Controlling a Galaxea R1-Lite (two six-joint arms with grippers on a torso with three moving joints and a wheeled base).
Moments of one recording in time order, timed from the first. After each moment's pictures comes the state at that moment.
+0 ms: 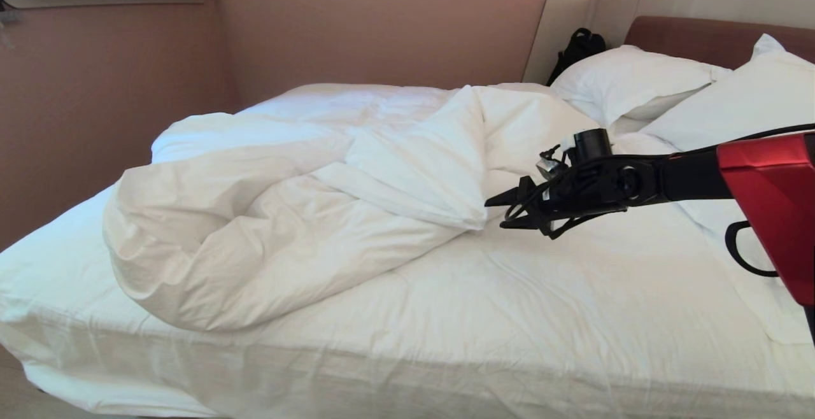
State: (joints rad) left arm 0.01 0.00 -0.04 0.10 -0.02 0.06; right arm 0.17 2.27 -1.79 0.16 0.67 0.66
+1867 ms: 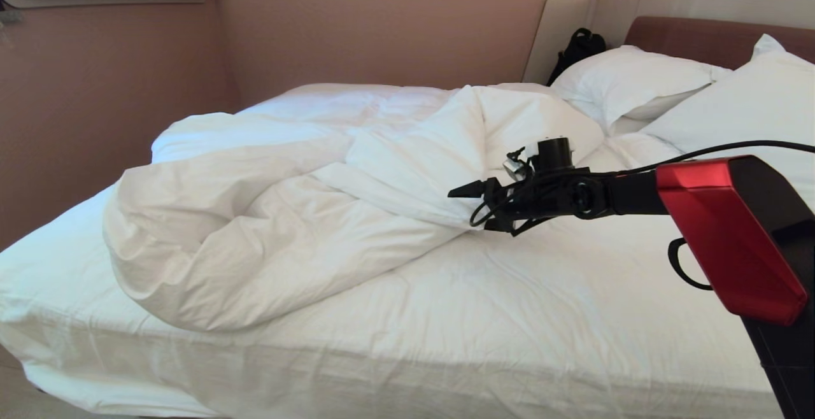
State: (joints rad) left arm 0.01 0.00 -0.04 0.10 -0.01 0.06; right arm 0.26 2.42 -1.93 0.02 0.68 0.71
